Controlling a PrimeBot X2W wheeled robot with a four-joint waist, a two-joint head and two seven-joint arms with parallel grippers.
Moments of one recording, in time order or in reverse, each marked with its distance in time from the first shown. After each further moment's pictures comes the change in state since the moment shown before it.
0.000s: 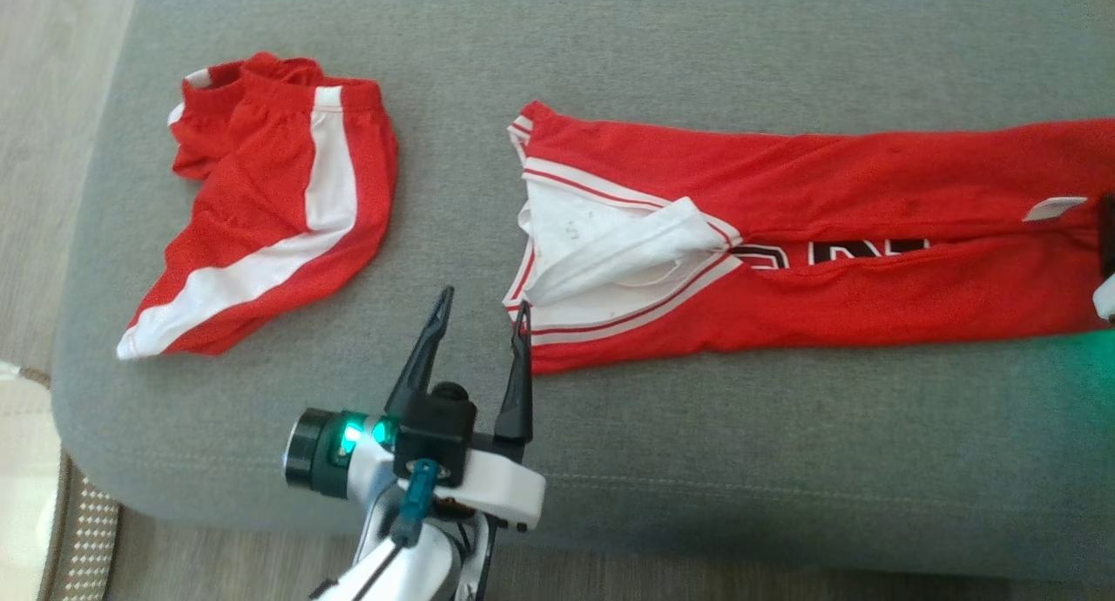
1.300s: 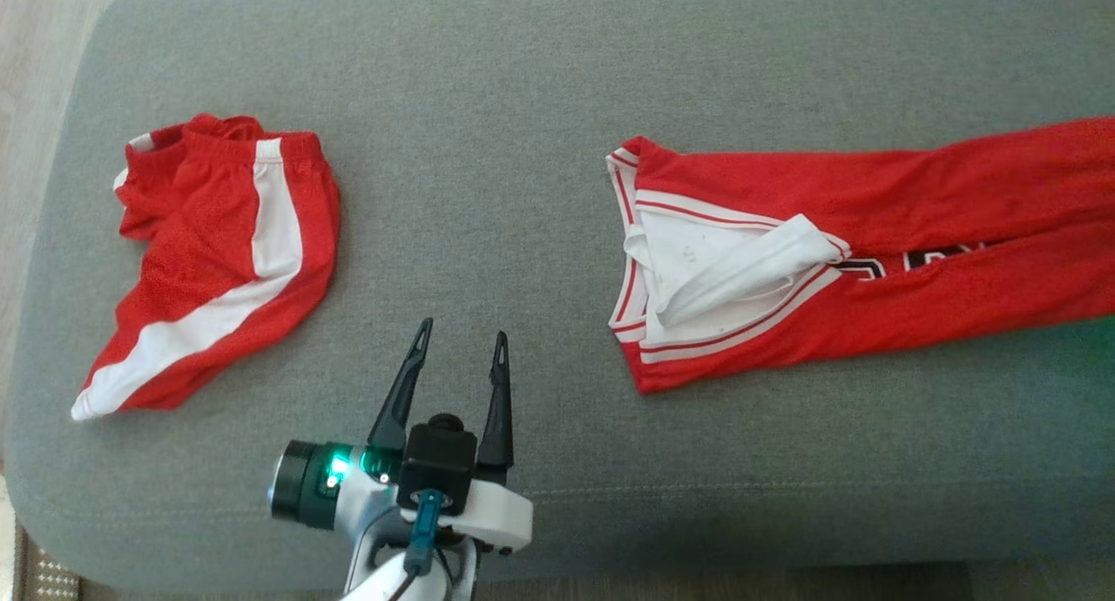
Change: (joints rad) left arm 0.040 0.017 -0.020 0.052 0.075 0.063 0.000; right arm -0.148 -0.125 -0.020 0.148 -0.336 0.000 0.056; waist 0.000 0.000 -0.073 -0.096
